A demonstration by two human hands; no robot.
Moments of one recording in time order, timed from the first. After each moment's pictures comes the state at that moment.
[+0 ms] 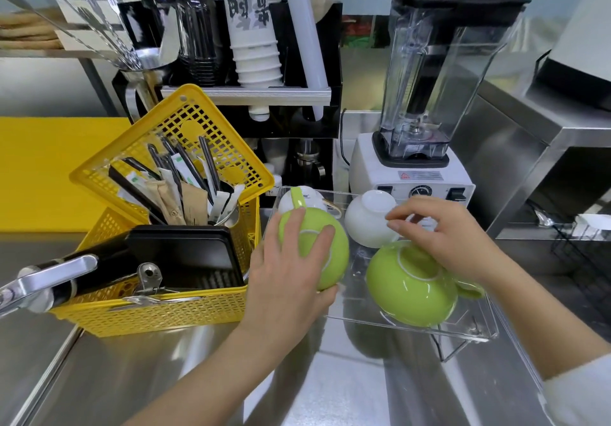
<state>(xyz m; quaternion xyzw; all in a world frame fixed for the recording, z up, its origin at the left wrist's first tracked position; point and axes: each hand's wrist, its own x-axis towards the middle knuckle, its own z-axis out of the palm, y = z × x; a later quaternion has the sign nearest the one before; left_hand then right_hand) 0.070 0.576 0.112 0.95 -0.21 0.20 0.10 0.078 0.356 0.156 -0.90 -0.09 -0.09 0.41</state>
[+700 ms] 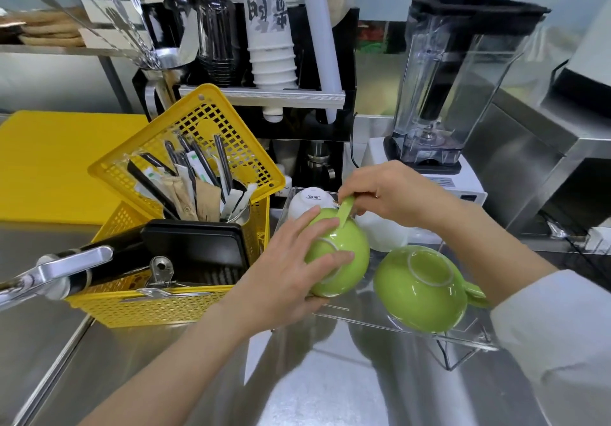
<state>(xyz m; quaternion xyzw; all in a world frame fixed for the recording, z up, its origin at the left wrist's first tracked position) 0.098 0.608 0.102 0.85 -0.45 0.23 0.12 0.133 0.408 0.198 -0.92 -0.33 -0.07 0.20</state>
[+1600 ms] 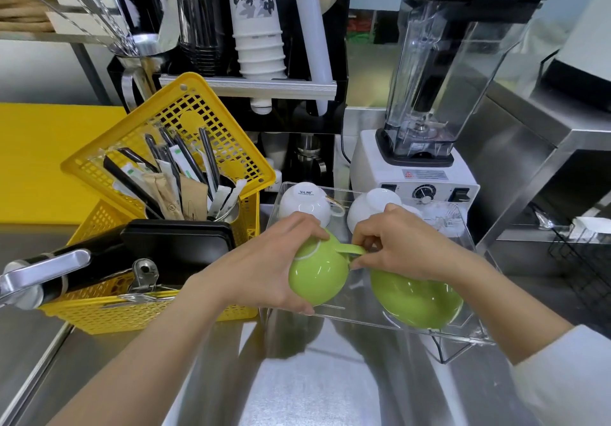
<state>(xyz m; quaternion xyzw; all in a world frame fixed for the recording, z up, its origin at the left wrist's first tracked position) 0.111 0.619 0.132 0.89 -0.38 -0.09 0.24 0.097 0.402 0.156 -0.97 -0.17 0.04 0.18</state>
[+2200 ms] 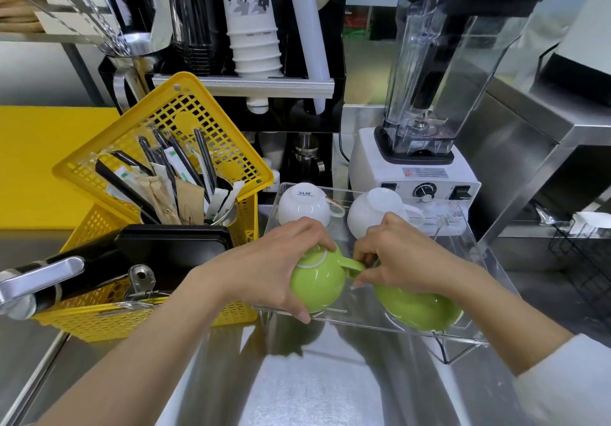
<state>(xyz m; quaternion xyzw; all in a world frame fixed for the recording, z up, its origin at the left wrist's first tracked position) 0.123 0.614 0.134 0.88 -0.40 -0.16 0.20 0.095 0.403 0.143 -0.98 -0.19 0.07 0.09</state>
